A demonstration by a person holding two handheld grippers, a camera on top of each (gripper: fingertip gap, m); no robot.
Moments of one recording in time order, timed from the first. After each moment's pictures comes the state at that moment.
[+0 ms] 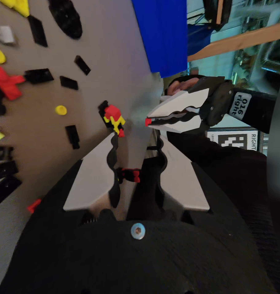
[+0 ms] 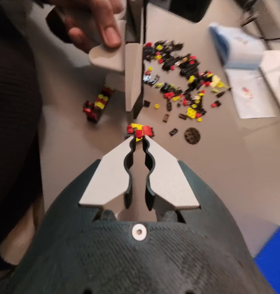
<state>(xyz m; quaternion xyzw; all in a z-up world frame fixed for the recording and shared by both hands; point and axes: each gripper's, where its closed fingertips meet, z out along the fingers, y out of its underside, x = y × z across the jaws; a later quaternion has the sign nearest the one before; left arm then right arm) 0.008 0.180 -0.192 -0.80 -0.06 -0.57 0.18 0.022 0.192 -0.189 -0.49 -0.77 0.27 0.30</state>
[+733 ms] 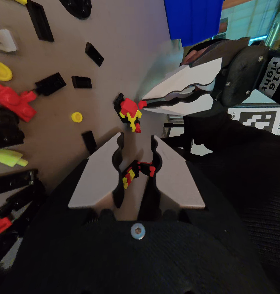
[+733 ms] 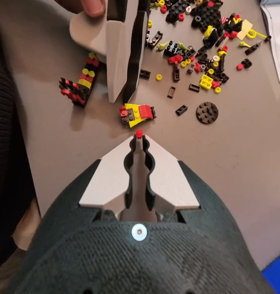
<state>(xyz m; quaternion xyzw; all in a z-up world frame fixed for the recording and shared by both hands) 0.008 0.175 -0.217 -0.84 0.00 -0.53 0.10 0.026 0.206 -0.224 -0.55 -0.77 0.24 0.22</state>
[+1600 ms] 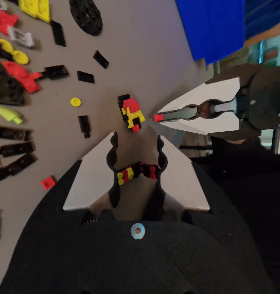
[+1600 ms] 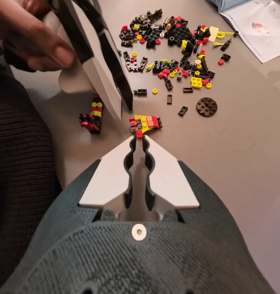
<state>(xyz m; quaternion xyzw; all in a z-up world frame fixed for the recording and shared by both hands) 0.005 0.172 -0.216 -0.89 -0.03 -0.41 0.19 0.022 0.189 -0.204 -0.64 -0.66 0.29 0.26</state>
